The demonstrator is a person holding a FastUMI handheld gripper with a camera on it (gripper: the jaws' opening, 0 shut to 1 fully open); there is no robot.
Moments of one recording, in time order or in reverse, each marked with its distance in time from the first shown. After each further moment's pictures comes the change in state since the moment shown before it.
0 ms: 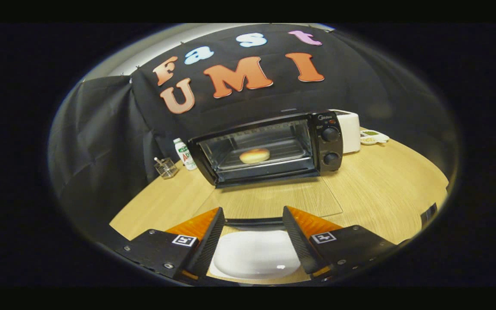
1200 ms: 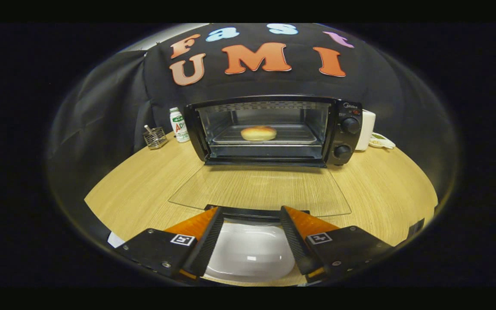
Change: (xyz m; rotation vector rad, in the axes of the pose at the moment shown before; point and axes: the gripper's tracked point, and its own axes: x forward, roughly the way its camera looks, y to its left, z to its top) arm 0.031 0.004 -0.024 -0.183 0.131 -0.051
